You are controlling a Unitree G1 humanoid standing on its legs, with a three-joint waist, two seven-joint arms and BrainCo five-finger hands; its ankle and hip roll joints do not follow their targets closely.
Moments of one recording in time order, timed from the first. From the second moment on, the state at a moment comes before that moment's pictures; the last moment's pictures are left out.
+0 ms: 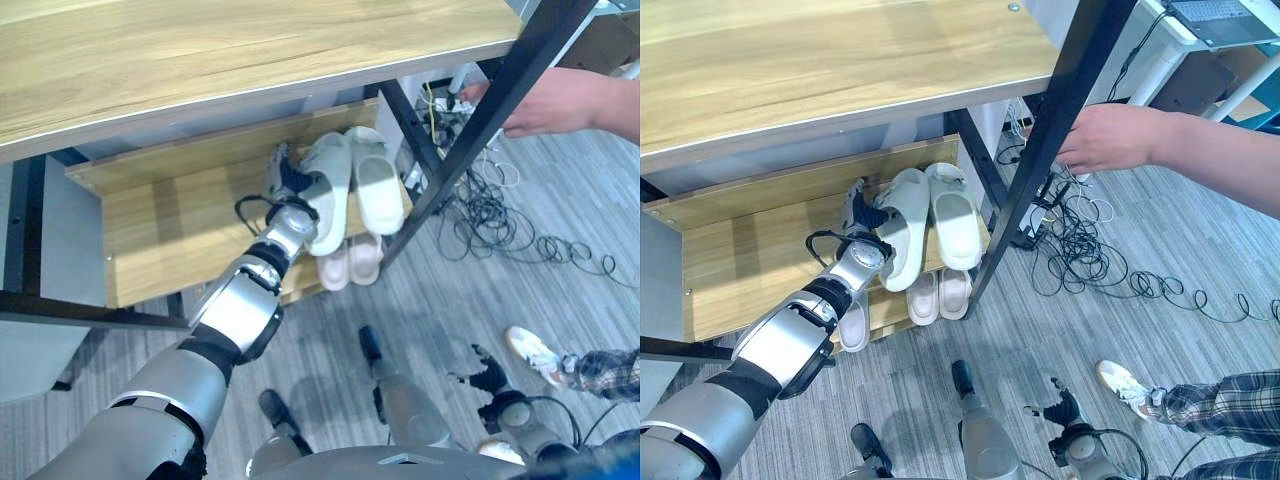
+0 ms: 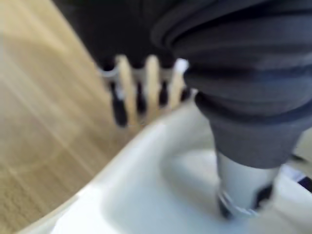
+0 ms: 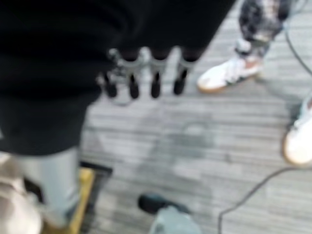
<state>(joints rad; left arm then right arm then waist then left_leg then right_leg) -1.06 0.16 -0.47 1.34 -0.03 -0.07 0.63 -0.07 -0.37 0.43 1.06 0.09 -0.22 -0.25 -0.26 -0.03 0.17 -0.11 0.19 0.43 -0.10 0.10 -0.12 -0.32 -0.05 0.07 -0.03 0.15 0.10</state>
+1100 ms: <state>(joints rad) -1.06 0.12 -0.43 1.35 -0.14 -0.06 0.59 -0.06 -0.37 0.43 1.04 0.09 -0.22 -0.24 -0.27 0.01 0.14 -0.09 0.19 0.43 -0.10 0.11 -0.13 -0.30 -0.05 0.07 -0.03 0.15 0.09</state>
